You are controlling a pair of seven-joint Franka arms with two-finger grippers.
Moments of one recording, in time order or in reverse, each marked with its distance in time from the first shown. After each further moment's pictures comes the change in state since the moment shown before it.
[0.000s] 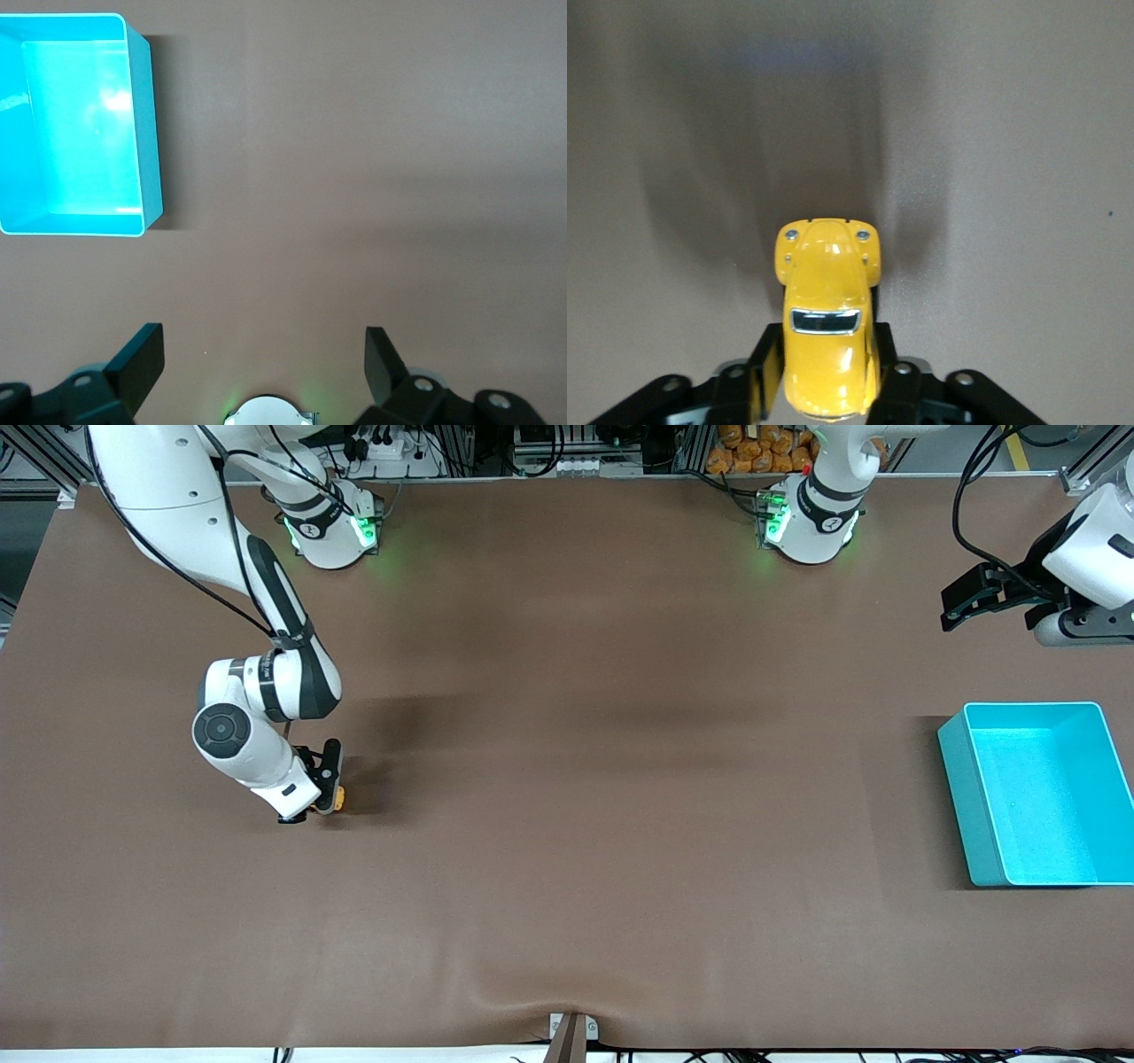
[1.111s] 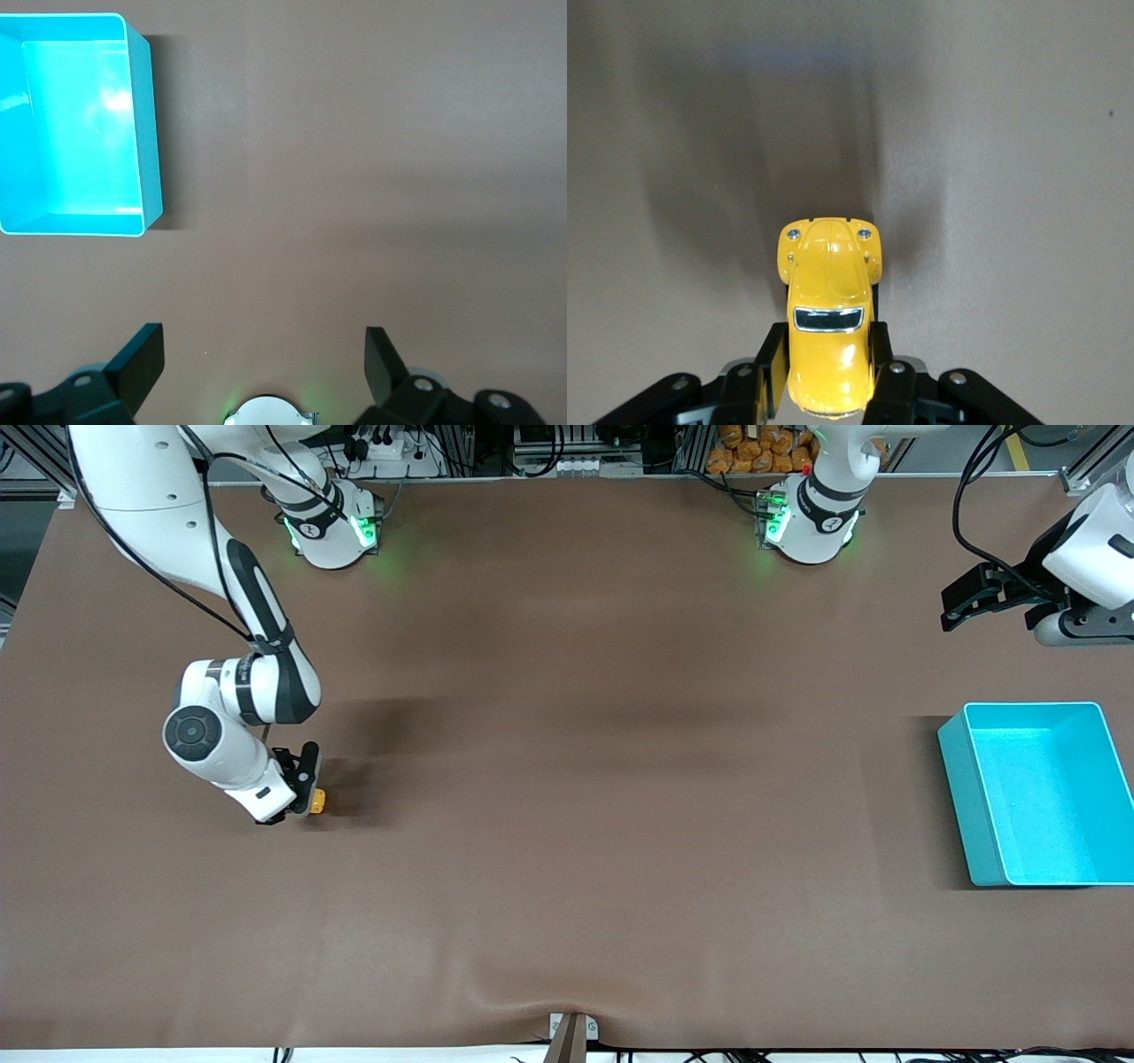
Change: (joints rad) left arm 0.000 0.000 0.000 0.000 0.000 0.000 0.000; right arm -0.069 0.000 -0.007 -0.001 0.001 0.005 -0.045
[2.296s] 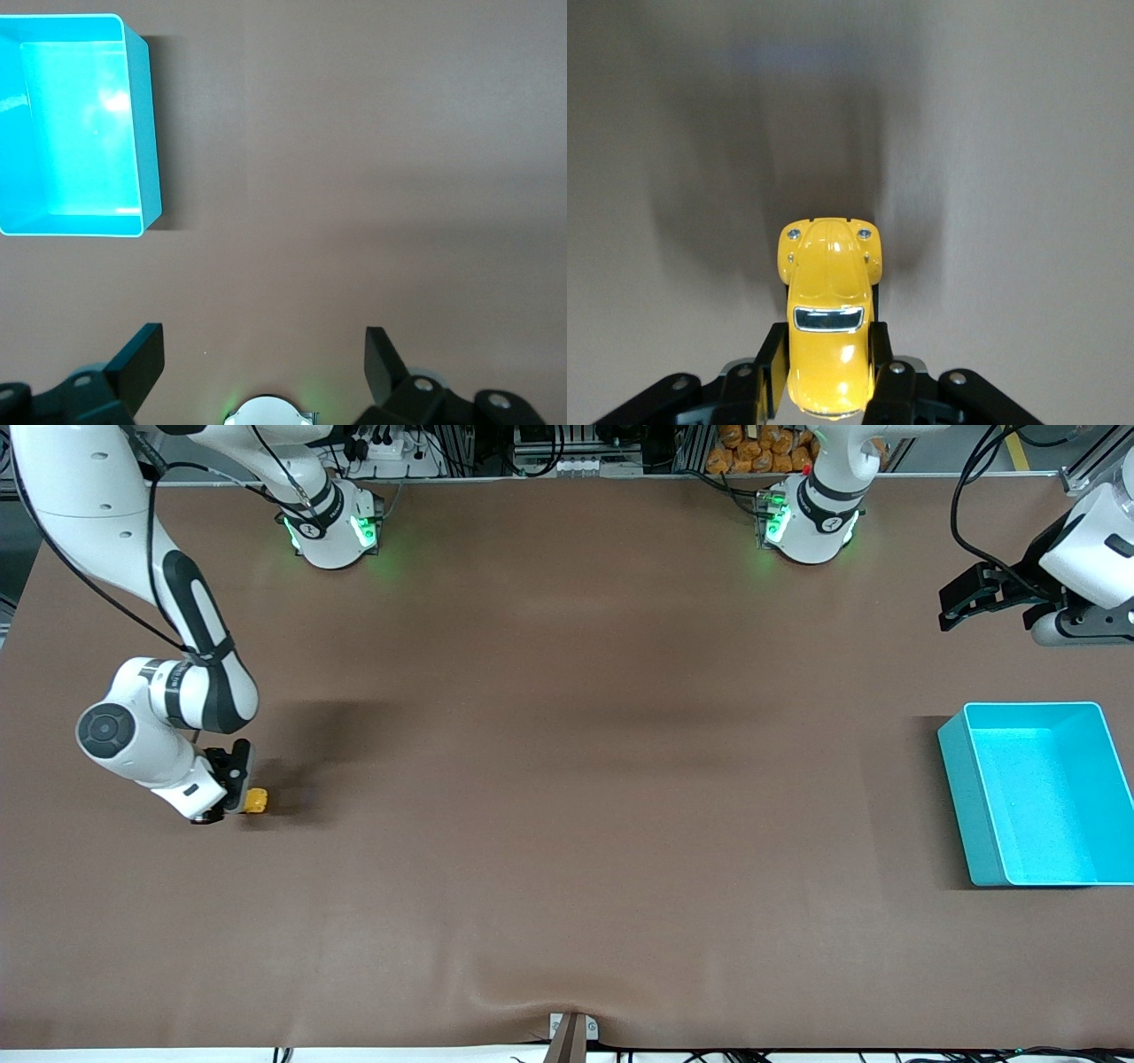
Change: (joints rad) left arm -0.001 0.000 -0.003 0.000 0.000 0.000 0.000; right arm -0.196 0.008 -0.003 -0.003 0.001 0.054 -0.242
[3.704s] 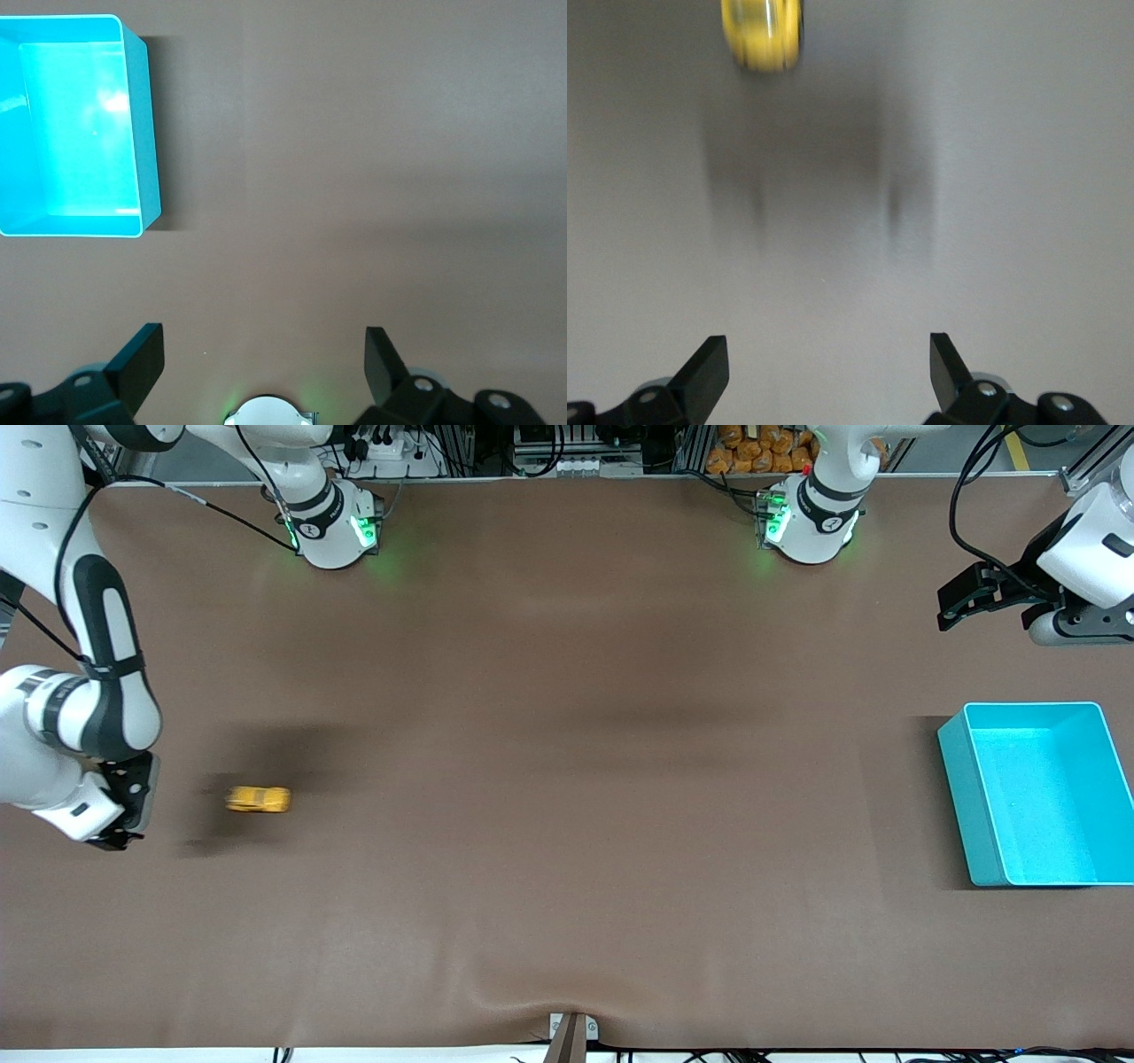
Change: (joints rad) left arm -0.002 0.000 -0.001 0.000 0.000 0.000 0.000; right arm -0.141 0.038 0.013 0.349 0.002 -0.319 -0.172
